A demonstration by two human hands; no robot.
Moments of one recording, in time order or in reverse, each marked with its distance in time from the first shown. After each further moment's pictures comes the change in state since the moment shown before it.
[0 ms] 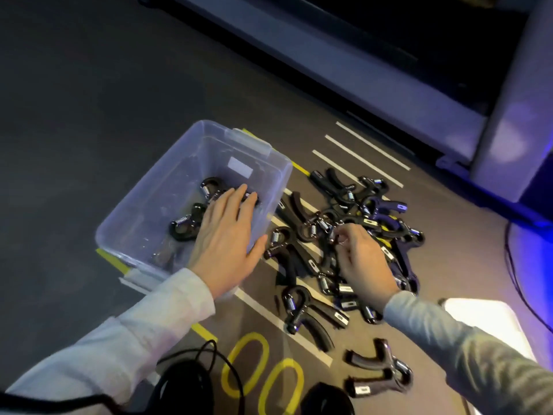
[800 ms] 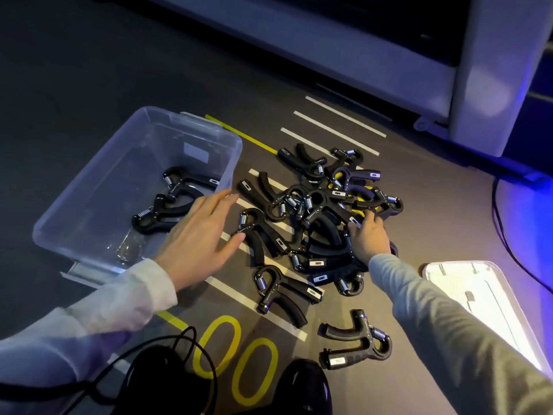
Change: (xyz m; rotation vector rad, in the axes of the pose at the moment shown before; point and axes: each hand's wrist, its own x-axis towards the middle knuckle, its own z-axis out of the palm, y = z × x) left_hand -0.004 0.049 0.017 -0.129 -0.143 0.128; right_hand 0.005 0.143 0.017 -0.108 -0.009 0.544
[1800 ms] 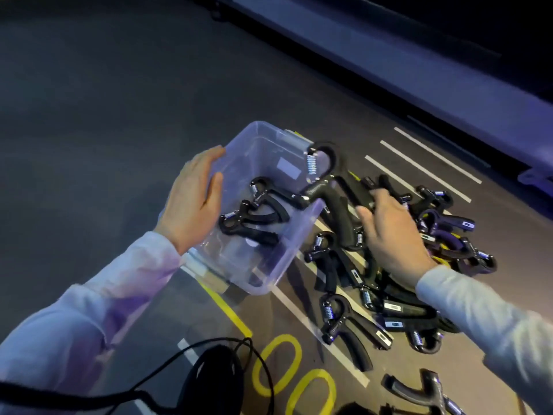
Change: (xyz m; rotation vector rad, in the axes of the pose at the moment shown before) left_hand -0.023 -0.116 -0.078 -0.125 0.485 -0.266; right_hand -0.056 -0.176 -0.049 0.064 0.109 -0.751
